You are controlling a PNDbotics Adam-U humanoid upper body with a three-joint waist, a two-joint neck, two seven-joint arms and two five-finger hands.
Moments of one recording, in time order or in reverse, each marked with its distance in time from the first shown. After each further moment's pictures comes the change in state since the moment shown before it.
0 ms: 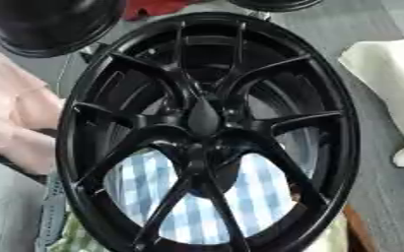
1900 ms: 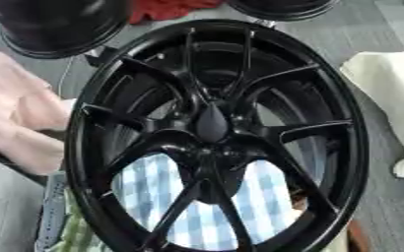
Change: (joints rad) left arm 0.231 -0.390 0.062 -0.705 0.449 0.109 0.755; right arm -0.008 0.008 -0.002 0.000 -0.006 -0.019 -0.002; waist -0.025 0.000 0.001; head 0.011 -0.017
